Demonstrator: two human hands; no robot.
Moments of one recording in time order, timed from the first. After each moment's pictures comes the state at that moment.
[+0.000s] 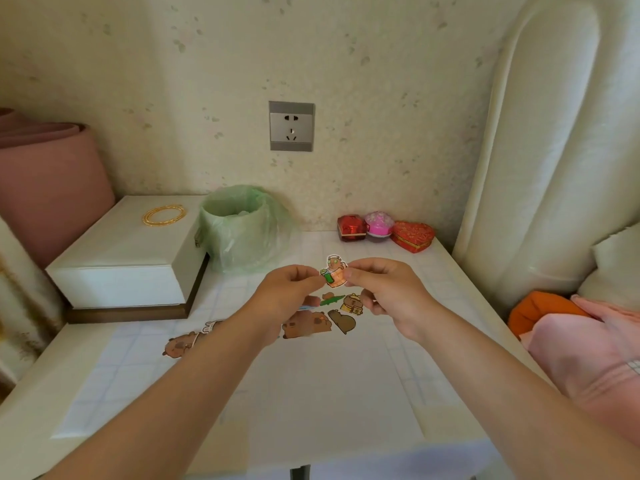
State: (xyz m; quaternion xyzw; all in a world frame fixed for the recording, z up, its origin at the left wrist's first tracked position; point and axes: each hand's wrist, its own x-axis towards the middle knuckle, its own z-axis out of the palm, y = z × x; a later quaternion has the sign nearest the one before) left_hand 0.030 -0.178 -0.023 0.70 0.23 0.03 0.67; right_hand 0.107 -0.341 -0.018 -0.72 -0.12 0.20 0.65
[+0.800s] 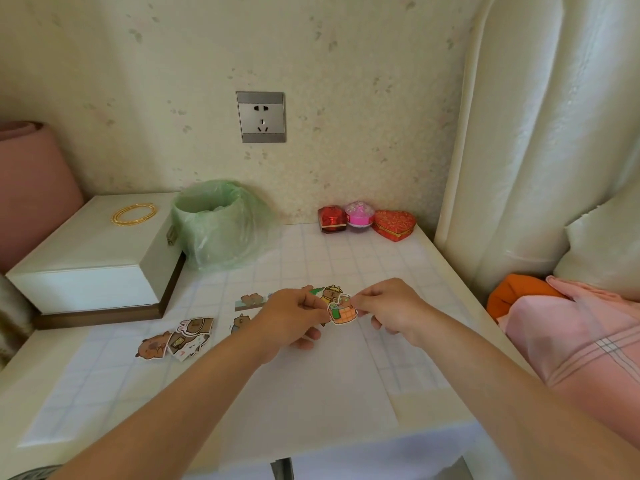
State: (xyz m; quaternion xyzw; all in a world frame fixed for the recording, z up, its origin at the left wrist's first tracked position) left_hand 0.034 -0.220 -0.049 0.77 0.23 -0.06 0.60; right_hand 0.124 -0.386 -0.051 -0.85 -0.07 0.24 0.46
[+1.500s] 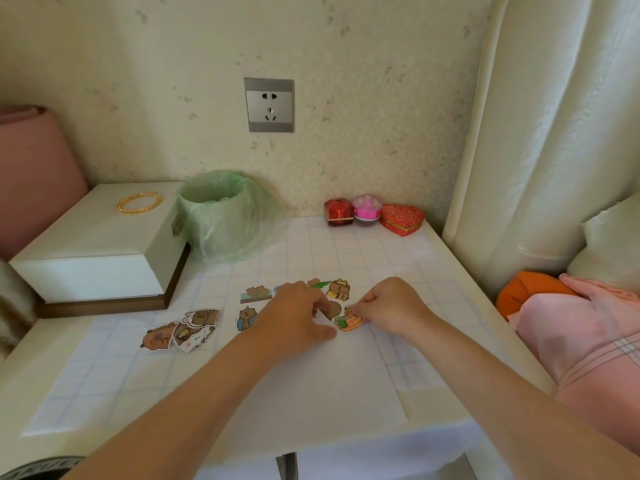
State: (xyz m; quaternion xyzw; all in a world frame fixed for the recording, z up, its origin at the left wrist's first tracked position) left_hand 0.036 -0.206 -0.069 0.96 0.06 -0.02 0.26; right_hand 0.125 -0.374 -0.070 -0.92 -0.13 0.17 0.33
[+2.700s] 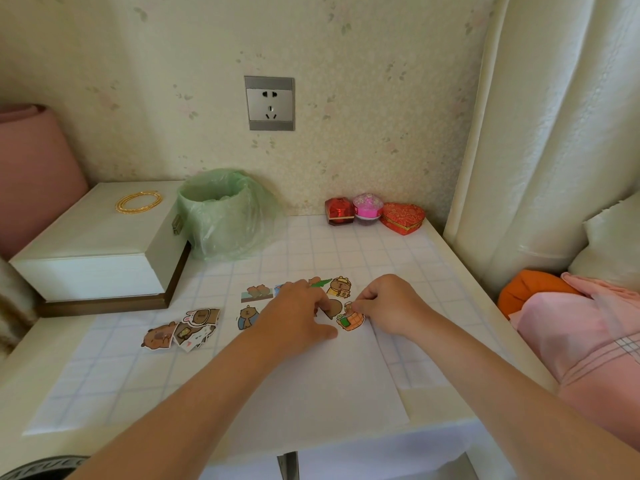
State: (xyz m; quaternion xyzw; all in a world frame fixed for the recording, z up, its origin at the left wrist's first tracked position) left_hand 0.038 -0.204 -0.076 0.97 0.05 -0.01 0.24; right_hand 0.129 -0.371 -0.073 -0.92 -0.17 0.16 0.30
